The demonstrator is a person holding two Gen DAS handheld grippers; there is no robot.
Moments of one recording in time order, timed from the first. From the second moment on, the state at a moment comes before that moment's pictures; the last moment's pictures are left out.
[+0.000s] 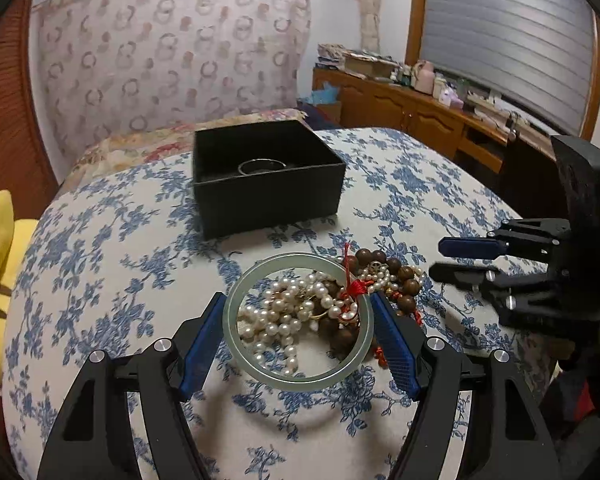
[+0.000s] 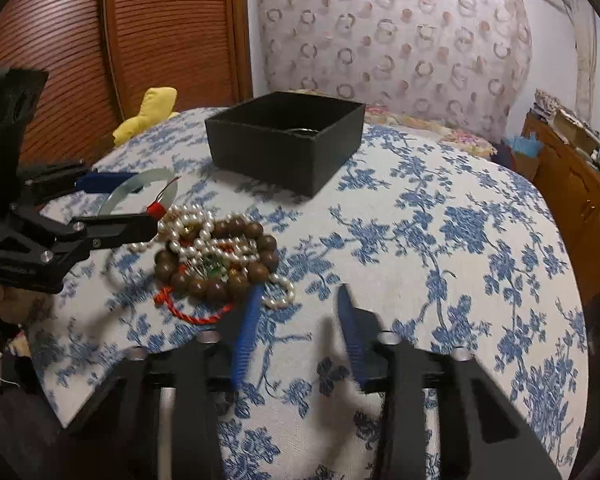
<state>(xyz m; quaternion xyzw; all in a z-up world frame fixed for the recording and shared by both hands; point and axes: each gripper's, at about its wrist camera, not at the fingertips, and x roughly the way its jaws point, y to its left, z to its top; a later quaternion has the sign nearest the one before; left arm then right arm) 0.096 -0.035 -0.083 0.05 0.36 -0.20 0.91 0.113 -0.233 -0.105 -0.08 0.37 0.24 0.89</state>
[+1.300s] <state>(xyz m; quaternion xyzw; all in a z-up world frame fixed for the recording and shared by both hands) 0.087 -0.012 -0.073 0.02 0.34 -0.18 0.92 0.133 -0.207 -0.056 -0.05 0.35 0.30 0.88</state>
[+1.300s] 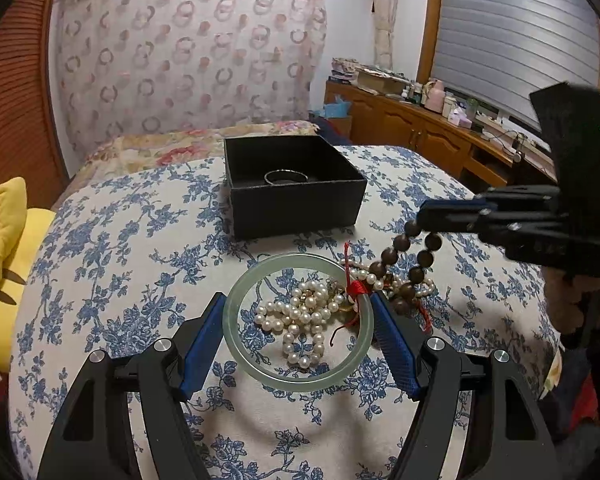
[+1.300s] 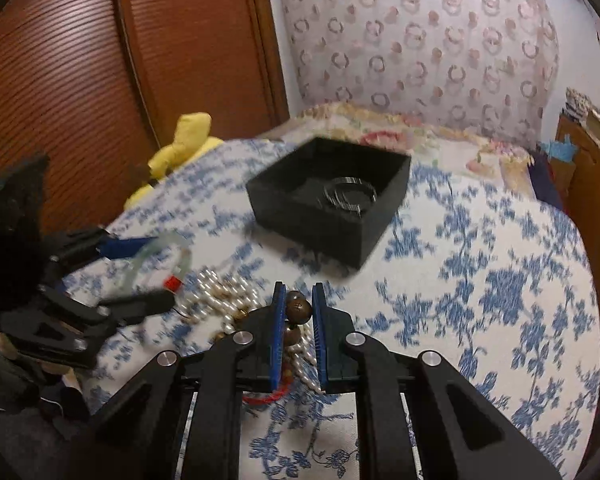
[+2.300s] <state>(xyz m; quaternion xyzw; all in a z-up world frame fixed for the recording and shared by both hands) 0.133 -0.015 -0.037 0.03 0.31 -0.18 0.93 0.179 -0.213 0.036 -0.06 0.27 0.29 0.92</state>
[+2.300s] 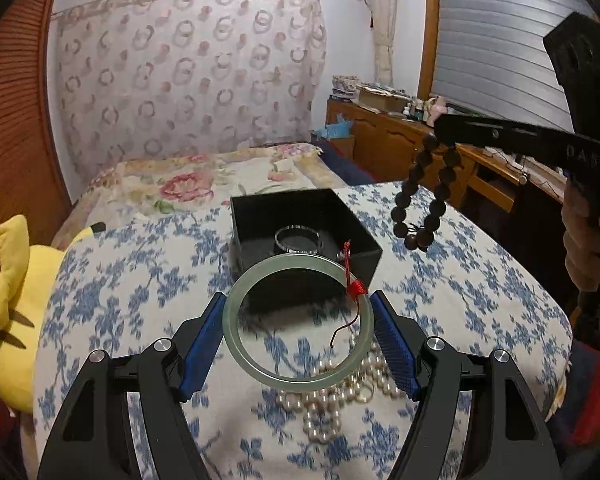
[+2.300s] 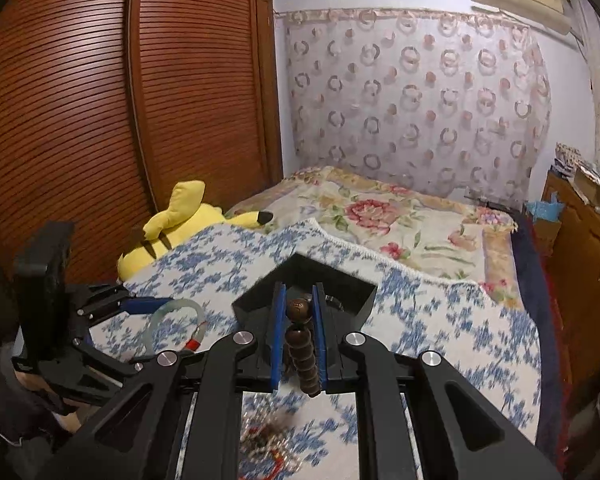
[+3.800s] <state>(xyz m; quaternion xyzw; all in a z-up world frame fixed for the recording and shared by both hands) 0.269 -0.058 -0.057 0.06 0.38 -0.18 0.91 0.267 -0.235 -0.044 -0.03 0.36 0.29 0.89</state>
